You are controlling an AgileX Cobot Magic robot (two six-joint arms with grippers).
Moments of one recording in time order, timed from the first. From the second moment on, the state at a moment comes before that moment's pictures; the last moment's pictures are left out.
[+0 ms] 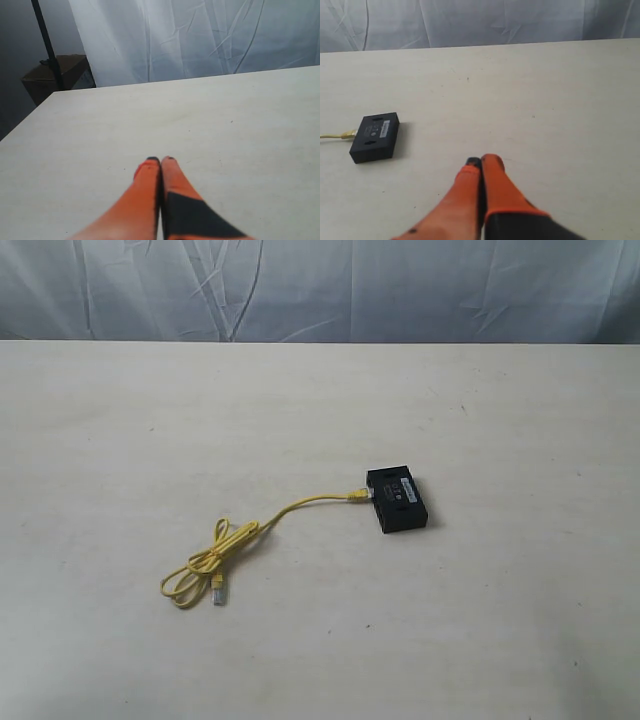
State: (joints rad) left arm 0.10 0.01 0.00 -0.16 0.25 0.30; right arm 0.06 0.01 -0.01 0.11 0.41 -0.08
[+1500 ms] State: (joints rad) left arm 0.10 0.01 0.00 -0.16 0.25 0.30; right arm 0.12 0.01 -0.01 0.09 0.38 -0.07
